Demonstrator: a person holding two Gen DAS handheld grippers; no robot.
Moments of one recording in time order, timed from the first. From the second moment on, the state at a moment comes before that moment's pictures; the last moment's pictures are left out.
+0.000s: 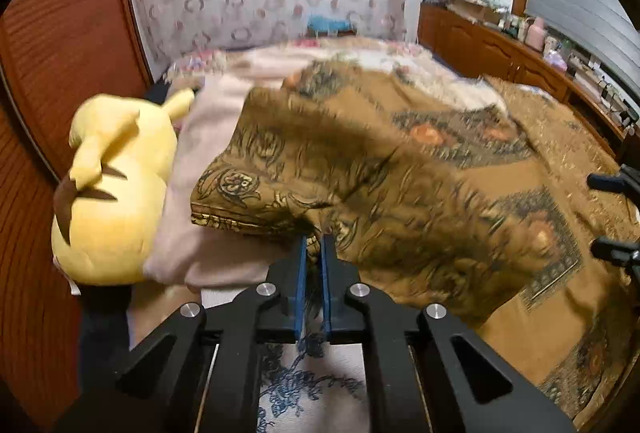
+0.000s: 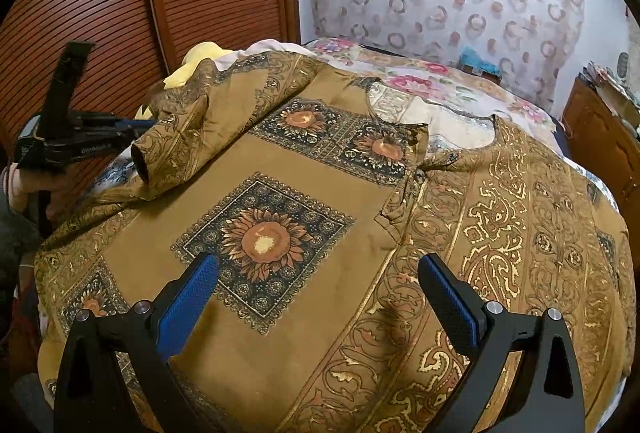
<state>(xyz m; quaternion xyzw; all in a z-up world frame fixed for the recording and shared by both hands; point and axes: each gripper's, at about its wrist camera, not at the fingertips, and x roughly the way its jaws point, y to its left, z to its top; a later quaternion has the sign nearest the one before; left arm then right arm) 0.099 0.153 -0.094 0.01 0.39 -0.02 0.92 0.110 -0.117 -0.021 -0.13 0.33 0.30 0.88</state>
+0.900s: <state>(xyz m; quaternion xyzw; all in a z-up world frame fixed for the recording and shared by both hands) 0.143 0.028 0.009 0.05 0.31 -0.16 0.94 0.114 -0.164 -0.018 -0.10 0.33 0.27 0.90</state>
